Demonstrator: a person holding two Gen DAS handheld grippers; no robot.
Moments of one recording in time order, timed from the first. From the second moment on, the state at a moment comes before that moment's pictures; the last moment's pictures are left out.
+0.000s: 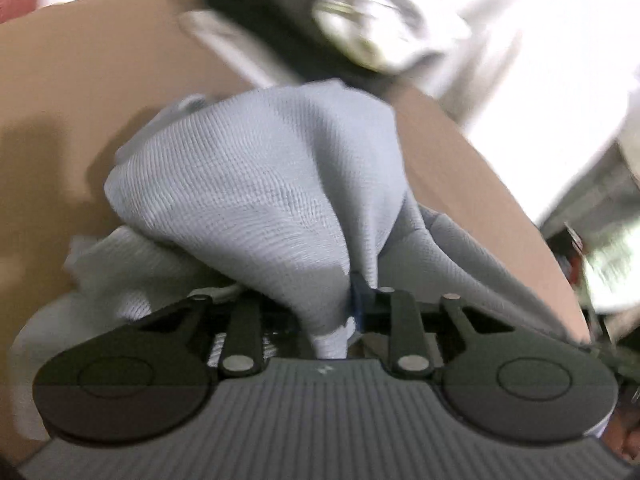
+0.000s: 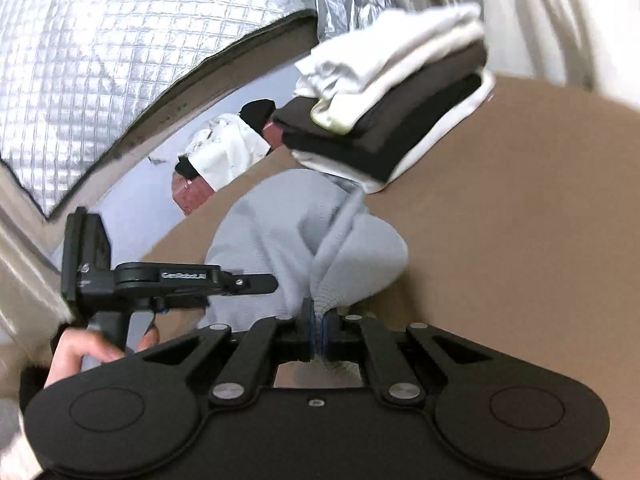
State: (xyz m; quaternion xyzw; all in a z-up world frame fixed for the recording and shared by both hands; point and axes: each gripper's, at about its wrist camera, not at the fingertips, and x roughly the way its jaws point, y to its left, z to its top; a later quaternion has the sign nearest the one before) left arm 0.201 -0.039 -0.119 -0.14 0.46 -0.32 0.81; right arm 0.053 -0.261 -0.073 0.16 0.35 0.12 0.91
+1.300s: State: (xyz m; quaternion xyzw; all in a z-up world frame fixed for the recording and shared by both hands) left arm 0.126 -0.164 -0.037 0.15 0.21 -0.24 0.94; right arm -0.100 -0.494 -0.069 0.27 0.24 -0.15 0.92
